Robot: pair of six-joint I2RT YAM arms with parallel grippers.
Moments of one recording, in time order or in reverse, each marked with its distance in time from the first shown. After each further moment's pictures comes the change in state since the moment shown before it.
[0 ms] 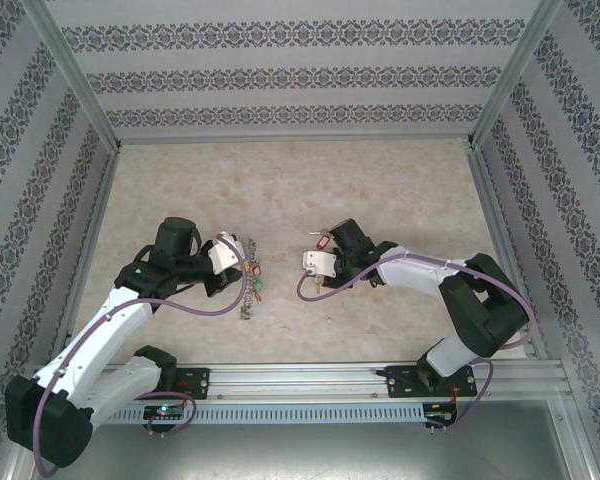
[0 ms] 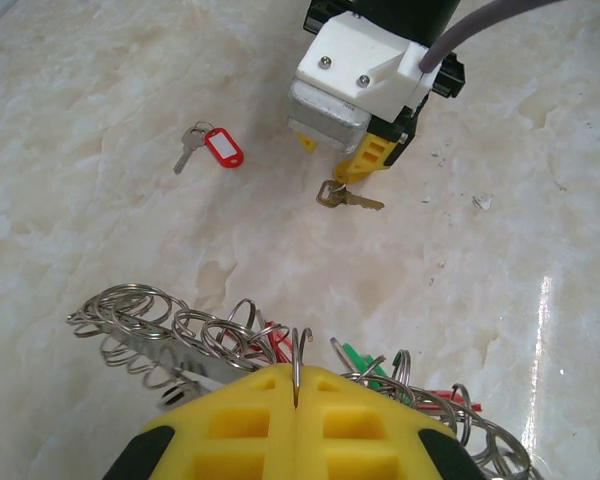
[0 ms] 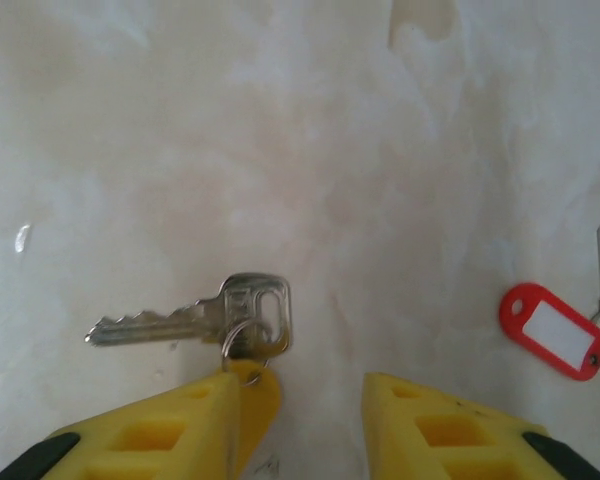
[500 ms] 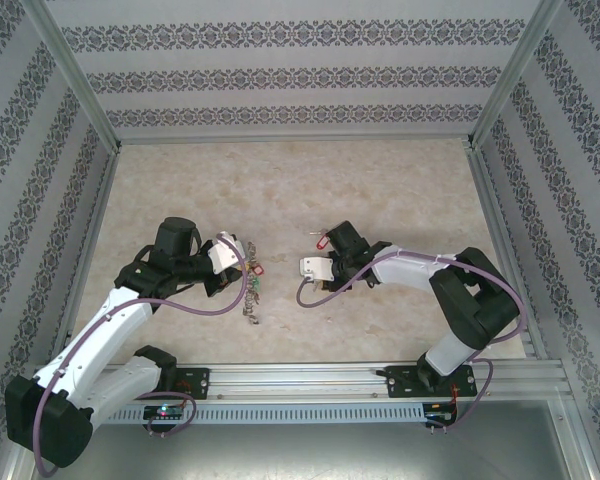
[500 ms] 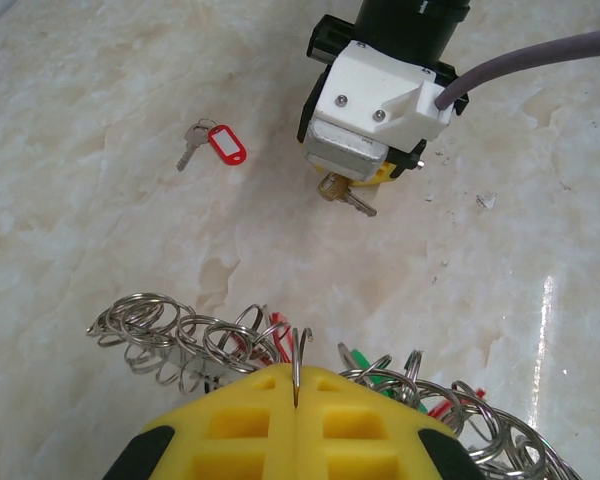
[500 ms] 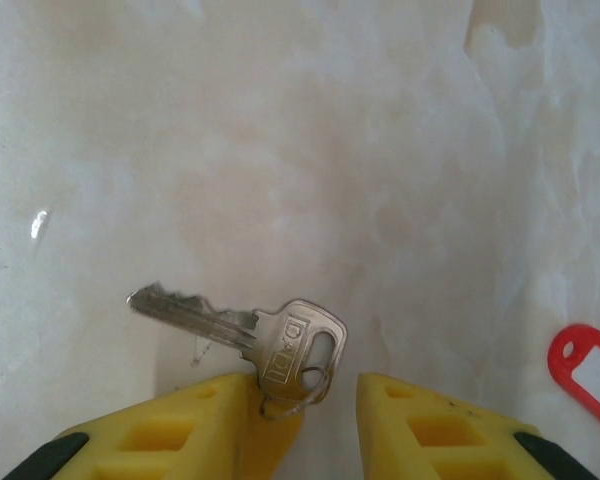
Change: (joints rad) left arm 0.000 0.000 0.000 0.000 -0.006 -0.002; right arm 0.013 0.048 0.011 -0.008 -0.015 -0.082
